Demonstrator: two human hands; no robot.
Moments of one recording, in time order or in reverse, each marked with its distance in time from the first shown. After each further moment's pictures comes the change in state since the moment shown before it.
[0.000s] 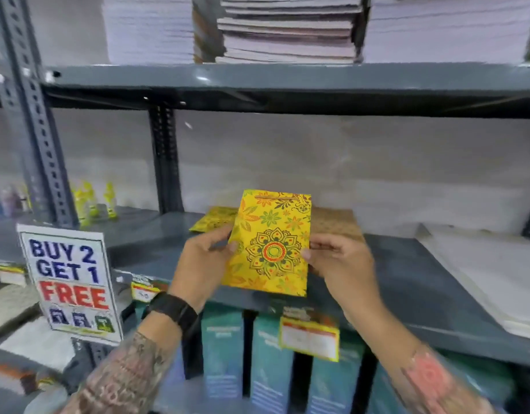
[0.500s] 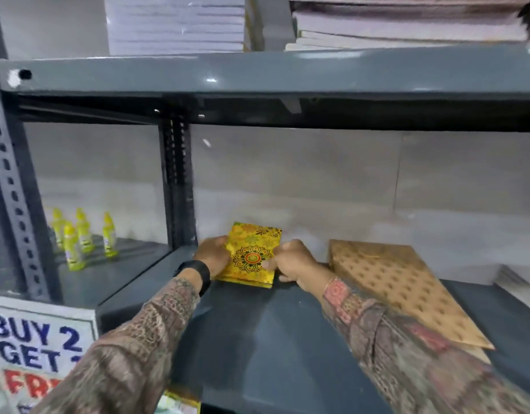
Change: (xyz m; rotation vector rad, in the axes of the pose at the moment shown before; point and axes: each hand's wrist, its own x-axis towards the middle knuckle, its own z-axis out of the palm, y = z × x) left_hand 0.268 -0.080 -0.080 0.730 -0.069 -0.216; right_hand 0.217 0.073 0.203 -0.297 -0.230 0.395
